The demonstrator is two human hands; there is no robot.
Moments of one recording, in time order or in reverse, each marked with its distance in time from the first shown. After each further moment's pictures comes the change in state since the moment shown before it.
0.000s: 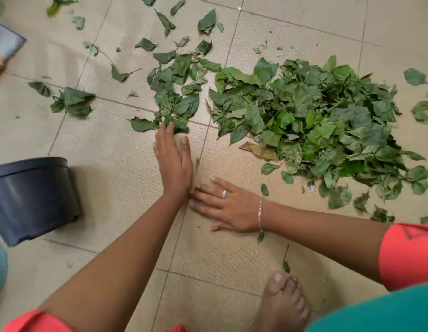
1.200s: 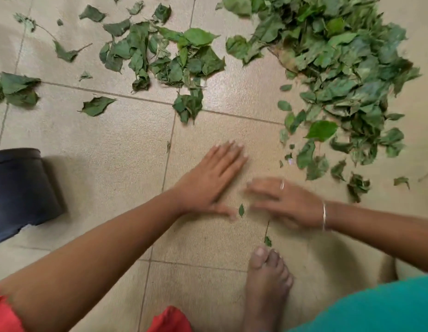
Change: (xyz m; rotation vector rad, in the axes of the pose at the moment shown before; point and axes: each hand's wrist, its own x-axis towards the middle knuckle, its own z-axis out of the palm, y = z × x) left_hand -0.051 0.019 0.034 0.566 -0.914 0.991; right_hand -0.139 0.001 -0.015 0.486 0.053 0.310
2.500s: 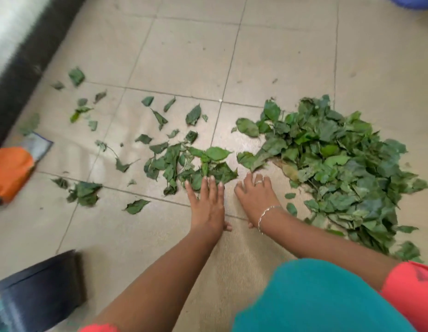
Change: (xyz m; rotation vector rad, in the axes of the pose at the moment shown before) left_hand 0.089 -0.051 -0.102 0.270 -0.380 -0.846; right_hand 0.178 0.069 -0.109 -0.458 -0.421 0.553
